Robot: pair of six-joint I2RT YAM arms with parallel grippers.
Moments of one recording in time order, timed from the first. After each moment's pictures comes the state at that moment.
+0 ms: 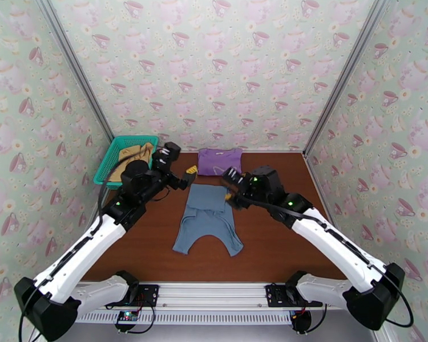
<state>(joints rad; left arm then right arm) -0.53 1.13 1.09 -0.11 0.09 0.37 0.67 1.23 1.18 -0.70 -0.02 -0.61</state>
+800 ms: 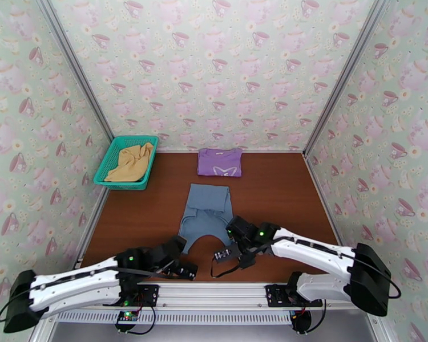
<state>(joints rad) -1.15 0.89 0.43 -0.58 -0.31 1.02 0.98 1.29 0.77 -0.75 0.01 -1.03</state>
